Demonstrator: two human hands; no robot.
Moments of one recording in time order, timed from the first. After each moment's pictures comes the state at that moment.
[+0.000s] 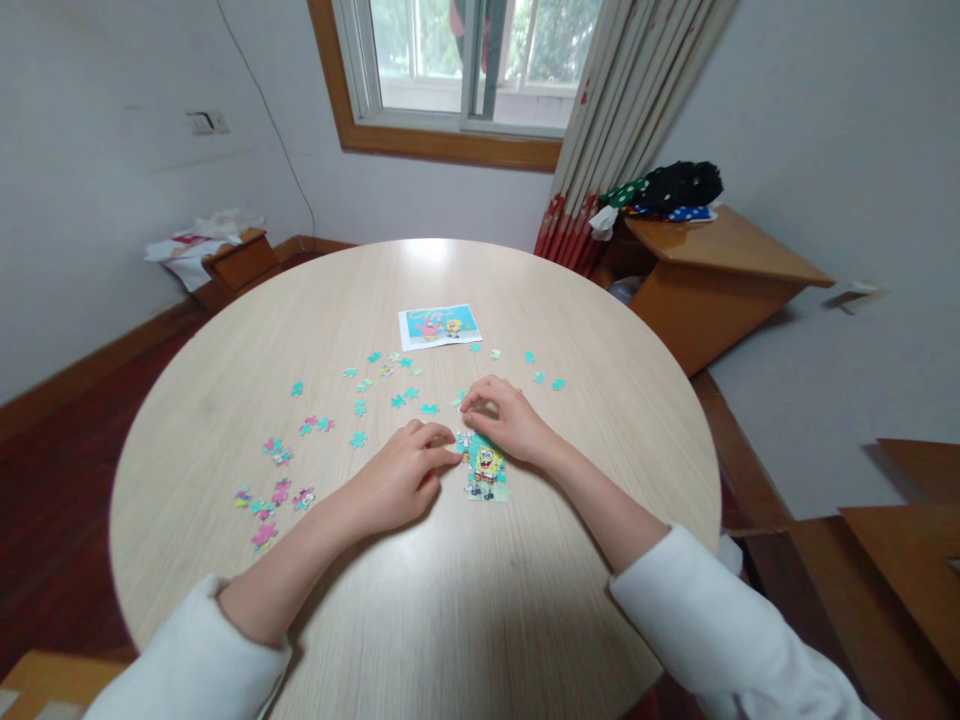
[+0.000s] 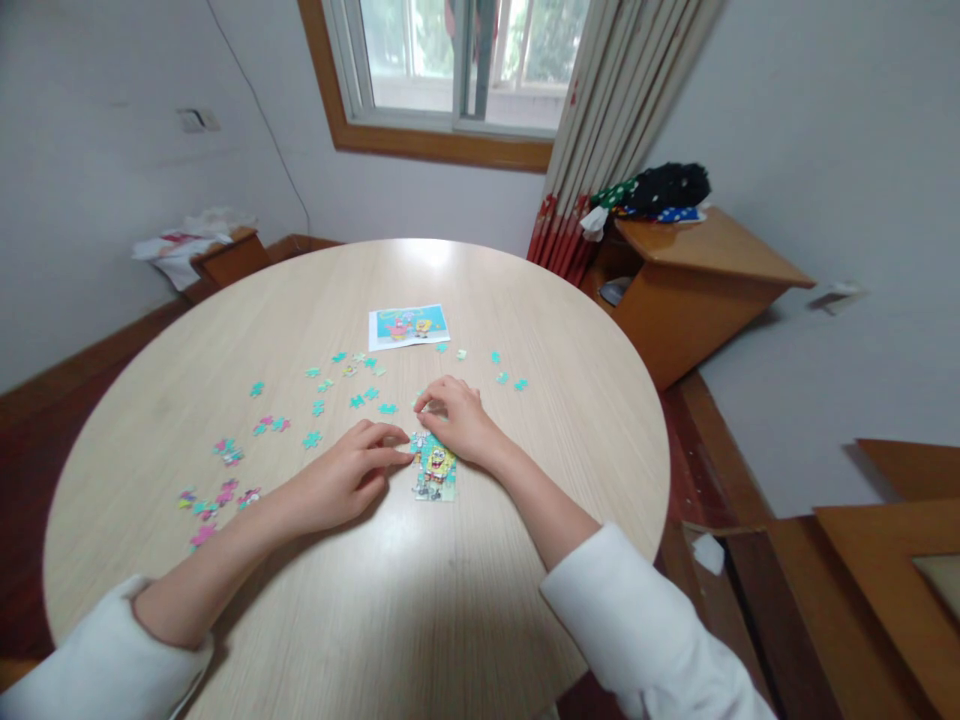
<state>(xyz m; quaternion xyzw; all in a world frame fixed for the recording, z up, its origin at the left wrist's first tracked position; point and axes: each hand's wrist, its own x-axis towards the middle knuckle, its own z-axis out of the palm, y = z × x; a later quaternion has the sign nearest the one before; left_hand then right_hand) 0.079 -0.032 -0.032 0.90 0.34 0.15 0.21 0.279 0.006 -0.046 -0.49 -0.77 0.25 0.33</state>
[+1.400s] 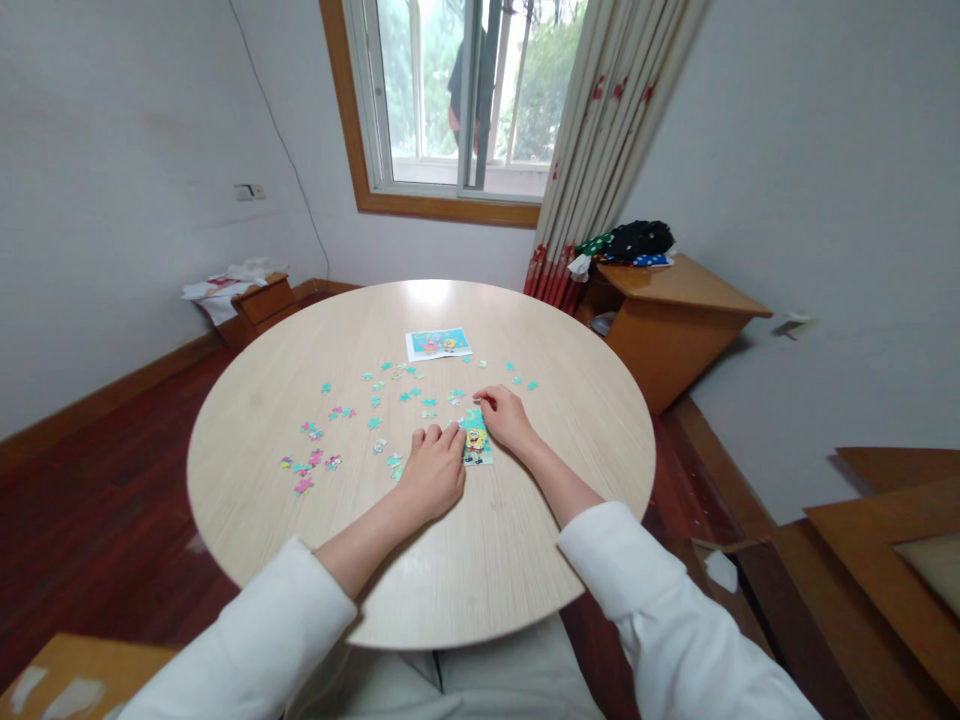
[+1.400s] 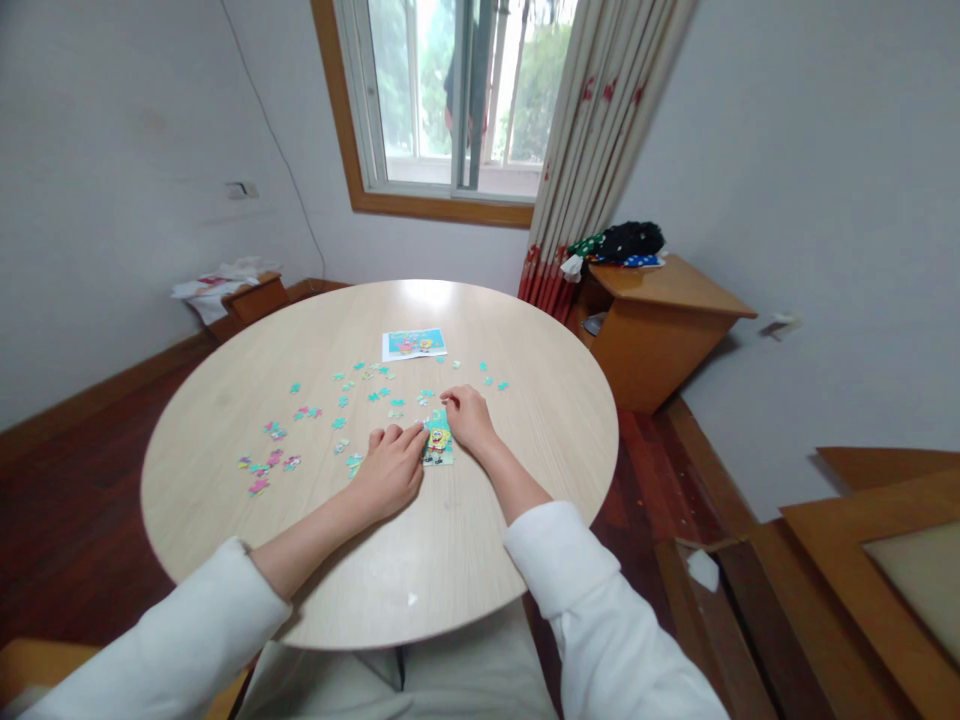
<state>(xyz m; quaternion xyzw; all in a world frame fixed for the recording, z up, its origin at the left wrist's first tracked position) 0.122 -0.114 -0.033 0.87 0.49 0.07 -0.01 0.286 -0.025 -0.071 -0.59 -0.69 0.15 0.40</state>
